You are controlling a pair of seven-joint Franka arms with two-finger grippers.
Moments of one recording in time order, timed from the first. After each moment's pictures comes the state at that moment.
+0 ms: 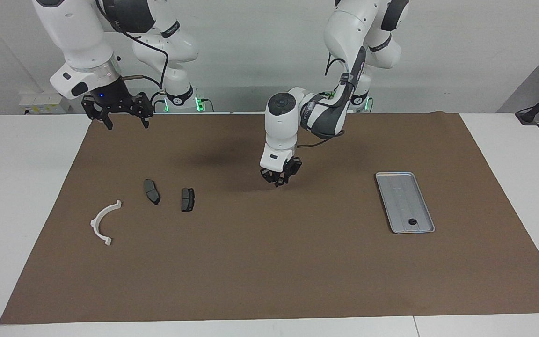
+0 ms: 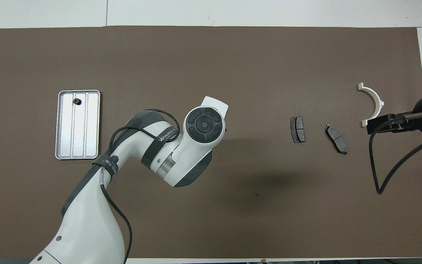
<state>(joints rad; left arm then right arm) -0.61 0.40 -0.12 -1.76 0.12 2.18 -1.08 0.03 -0.11 0.00 -1.76 -0.02 1.62 -0.01</state>
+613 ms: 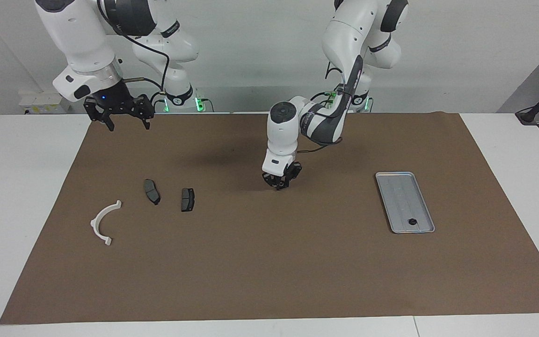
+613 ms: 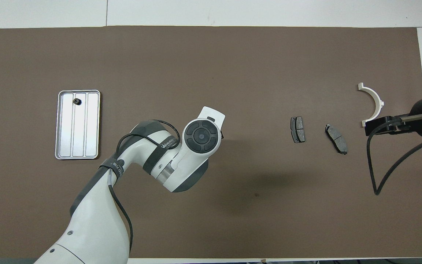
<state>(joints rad) -0.61 0.41 -0.12 -1.88 0.14 2.30 -1.09 0.03 -0.12 0.00 -1.79 -0.02 1.64 -0.01</state>
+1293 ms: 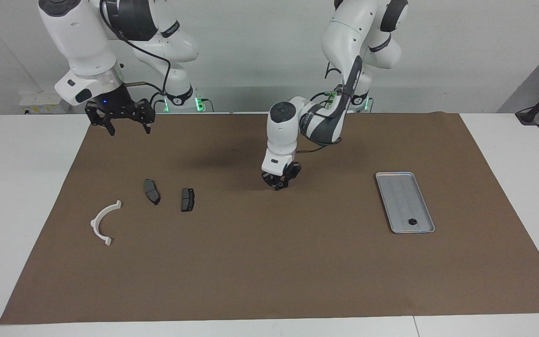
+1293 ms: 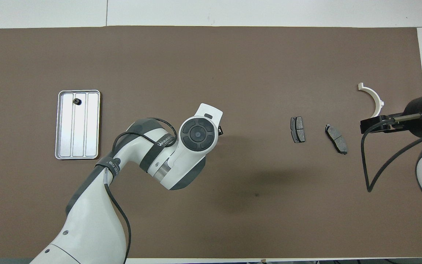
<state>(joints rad) -0.61 0.40 -0.10 -1.84 0.14 2.29 -1.08 0.03 -0.12 0.00 -1.83 -0.02 1.69 -0.01</state>
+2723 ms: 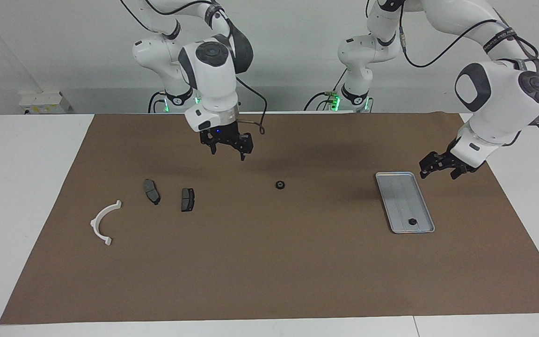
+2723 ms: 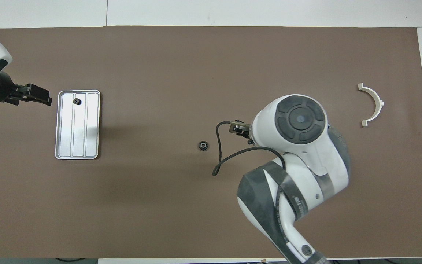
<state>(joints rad) 0.11 0.22 -0.07 -1.64 -0.02 1.82 0.15 0.49 0.11 0.02 -1.90 -0.01 2.05 0.85</state>
